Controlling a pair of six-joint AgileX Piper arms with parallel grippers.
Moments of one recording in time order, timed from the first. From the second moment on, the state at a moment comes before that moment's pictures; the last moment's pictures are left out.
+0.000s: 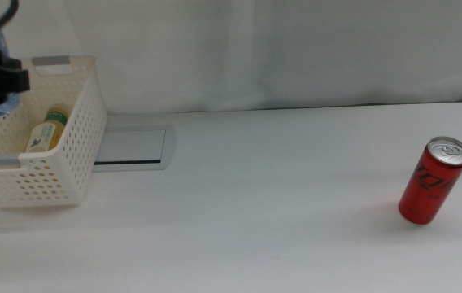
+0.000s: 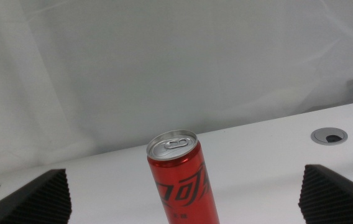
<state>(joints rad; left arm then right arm) 0.07 1.17 -1.00 -0.15 0.39 0.25 0.14 0.16 -0.06 -0.03 0.05 0.24</state>
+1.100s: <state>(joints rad) 0.17 1.95 -1.51 -0.05 0.73 0.00 0.14 0.16 -0.06 -0.03 0.05 0.24</state>
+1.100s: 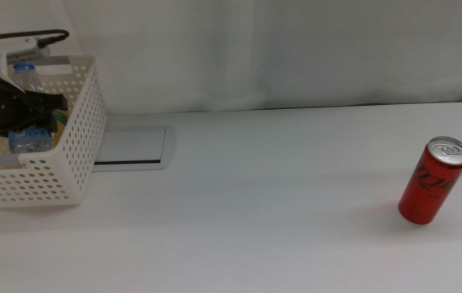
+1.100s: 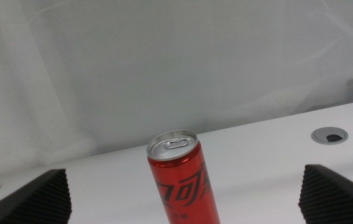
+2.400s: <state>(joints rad) 0.03 1.28 -1.52 -0.10 0.75 0.14 0.14 0.16 -0.06 -0.03 0.04 0.24</state>
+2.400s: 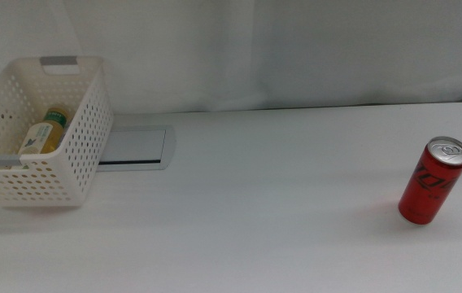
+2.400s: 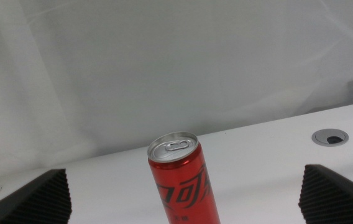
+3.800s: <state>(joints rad) -0.63 1.00 -1.06 0.13 0.67 0.06 0.14 0.59 -0.60 0.03 0.73 0.05</state>
